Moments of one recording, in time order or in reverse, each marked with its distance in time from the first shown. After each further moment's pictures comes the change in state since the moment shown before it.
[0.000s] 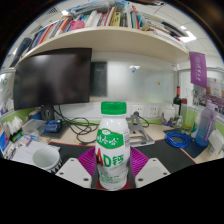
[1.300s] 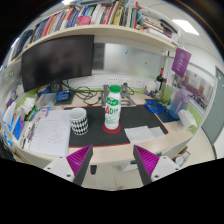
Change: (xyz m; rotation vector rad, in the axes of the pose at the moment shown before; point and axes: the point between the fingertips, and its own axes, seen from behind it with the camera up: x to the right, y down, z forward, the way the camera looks) arm -0.018 0.033 -0.250 -0.401 0.111 -0.015
